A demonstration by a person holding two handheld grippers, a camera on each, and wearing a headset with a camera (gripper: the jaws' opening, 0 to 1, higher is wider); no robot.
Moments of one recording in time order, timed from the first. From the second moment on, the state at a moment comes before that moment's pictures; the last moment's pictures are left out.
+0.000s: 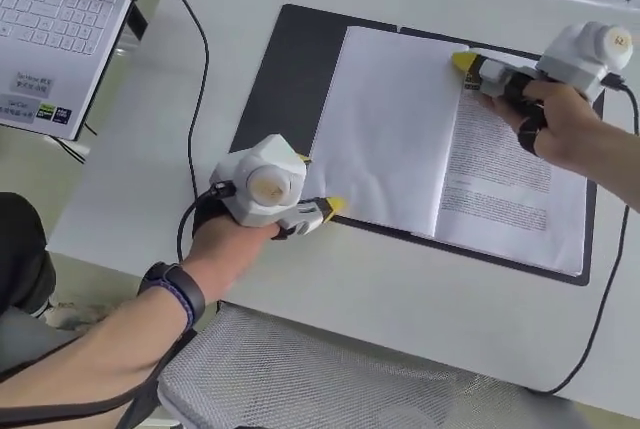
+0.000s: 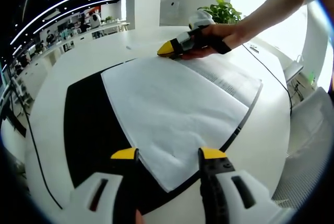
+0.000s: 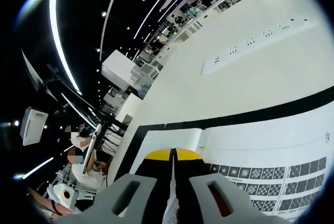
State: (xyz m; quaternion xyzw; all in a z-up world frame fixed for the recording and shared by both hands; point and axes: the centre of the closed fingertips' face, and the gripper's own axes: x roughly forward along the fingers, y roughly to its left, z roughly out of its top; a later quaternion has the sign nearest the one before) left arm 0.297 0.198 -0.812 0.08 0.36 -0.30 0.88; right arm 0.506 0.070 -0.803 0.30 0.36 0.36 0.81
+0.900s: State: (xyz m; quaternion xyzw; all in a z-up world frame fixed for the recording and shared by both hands) left arm 0.300 0.200 -0.821 0.07 0.36 -0.30 0.88; right arm 0.366 0.080 -0.785 0.28 0.37 0.44 0.77
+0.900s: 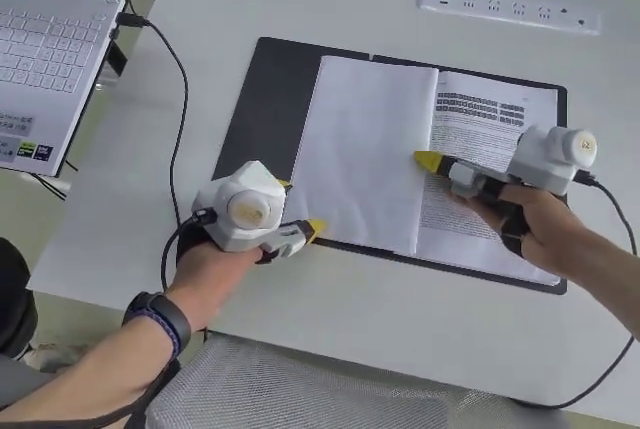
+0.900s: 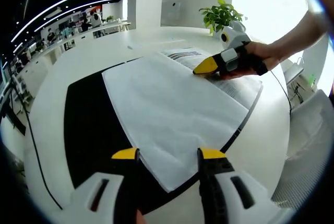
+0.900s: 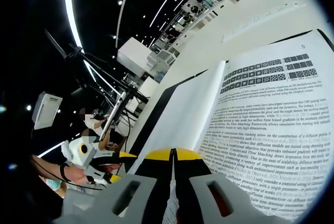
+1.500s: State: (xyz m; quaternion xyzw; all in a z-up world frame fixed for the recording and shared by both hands) left arm 0.298 0.200 -0.816 0.07 0.36 -0.30 0.88; right arm 0.291 0.080 -0.788 0.29 0.39 0.45 0.74
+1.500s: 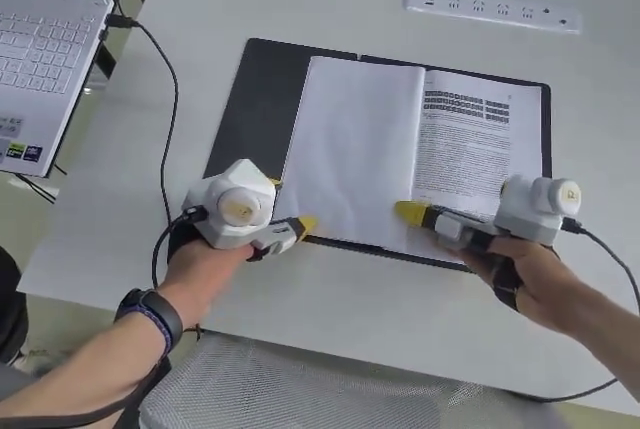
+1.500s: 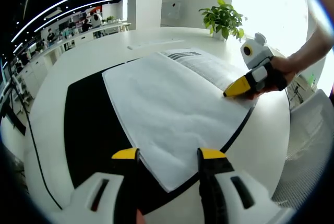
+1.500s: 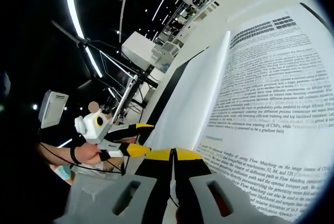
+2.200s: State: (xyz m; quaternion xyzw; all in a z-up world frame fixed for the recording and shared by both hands) left arm 0.298 0.199 -0.814 0.08 0.36 -0.30 0.88; right arm 0.243 0.081 -0.797 0.26 0.43 0.48 0.72
